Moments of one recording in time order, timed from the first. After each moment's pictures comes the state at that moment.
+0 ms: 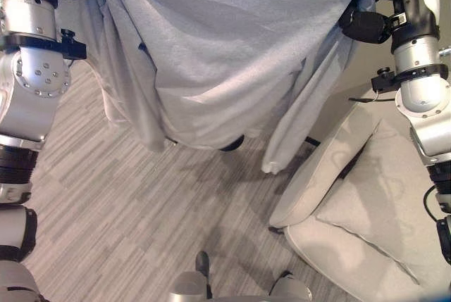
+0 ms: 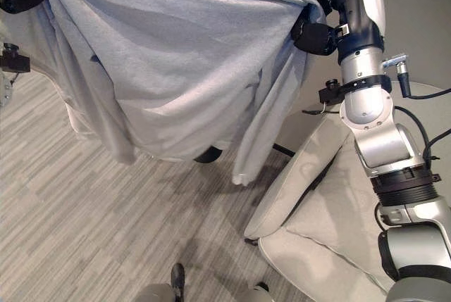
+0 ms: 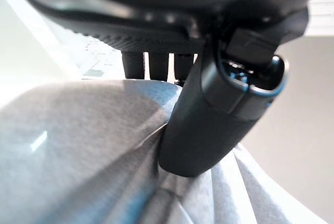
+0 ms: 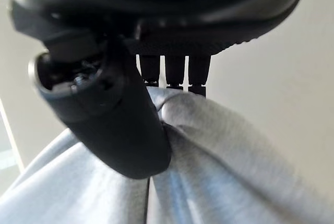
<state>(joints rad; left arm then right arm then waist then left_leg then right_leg) -0.85 1.03 -0.18 0.14 0.16 -0.03 0.44 -0.83 -0.94 0.25 0.16 0.09 -0.03 -0.27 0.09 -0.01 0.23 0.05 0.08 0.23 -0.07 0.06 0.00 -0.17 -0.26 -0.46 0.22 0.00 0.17</state>
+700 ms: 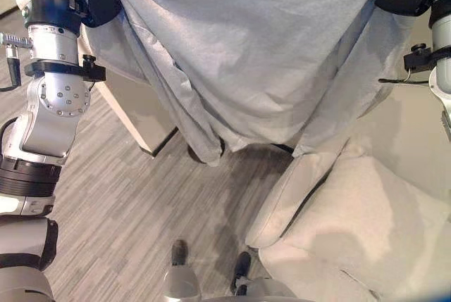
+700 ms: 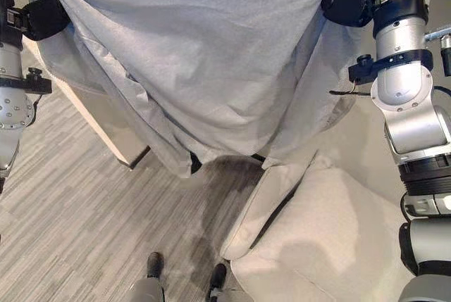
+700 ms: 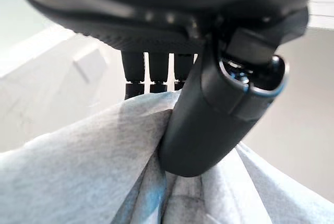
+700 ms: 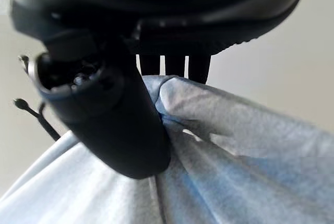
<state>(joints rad) -0.74 0.92 -0.12 0.09 0.16 -0.04 0.41 -0.88 -1.04 0.25 0.22 0.10 -0.04 -0.27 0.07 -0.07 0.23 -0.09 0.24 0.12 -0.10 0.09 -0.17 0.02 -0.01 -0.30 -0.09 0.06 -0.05</state>
